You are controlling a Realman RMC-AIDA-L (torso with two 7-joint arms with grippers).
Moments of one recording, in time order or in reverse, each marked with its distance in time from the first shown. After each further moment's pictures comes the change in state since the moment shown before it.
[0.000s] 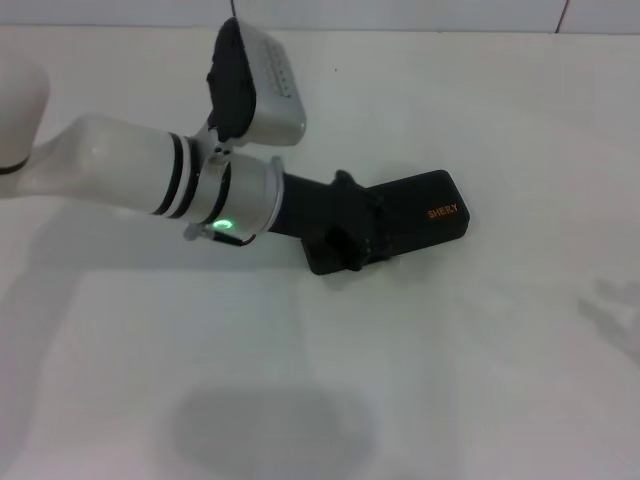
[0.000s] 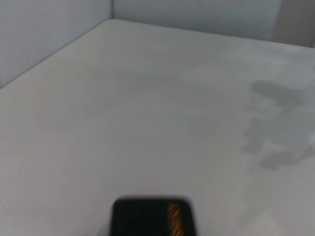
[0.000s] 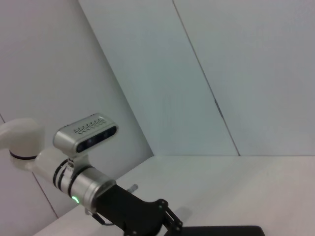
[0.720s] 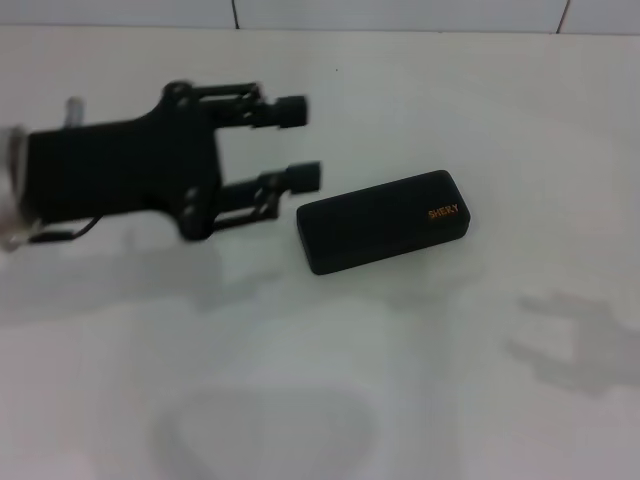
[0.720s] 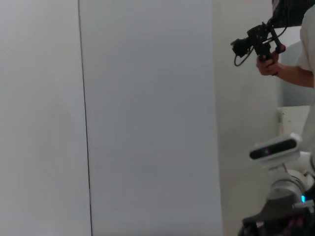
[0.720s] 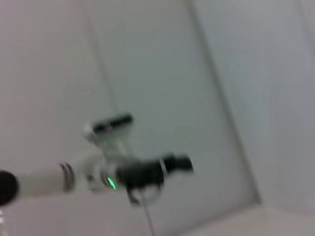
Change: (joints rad) left arm 0.406 0.025 -0.401 0.443 -0.289 0.679 0.127; right arm 0.047 0.008 -0.093 0.069 0.100 -0.196 -0.178
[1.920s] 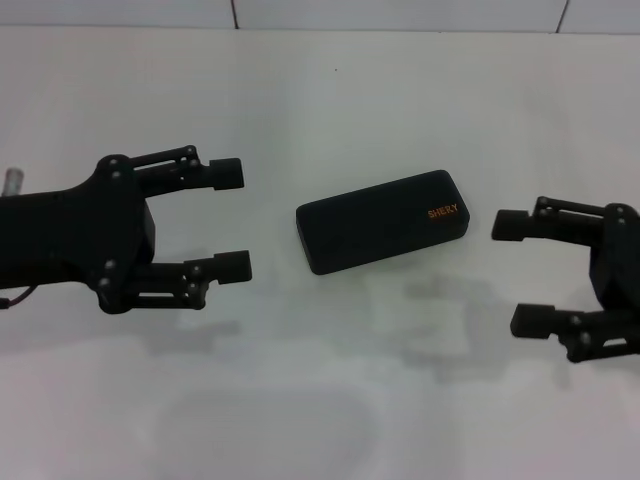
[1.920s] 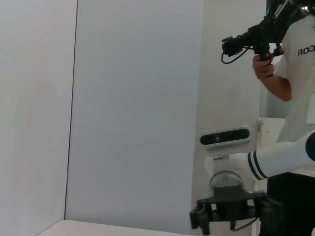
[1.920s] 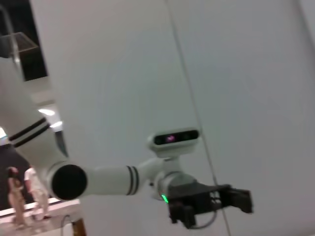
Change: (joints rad) left arm 0.037 0.066 -0.062 -0.124 0.038 0.154 -0.005; right arm 0.140 0.016 -0.428 0.026 0.247 0.112 0.014
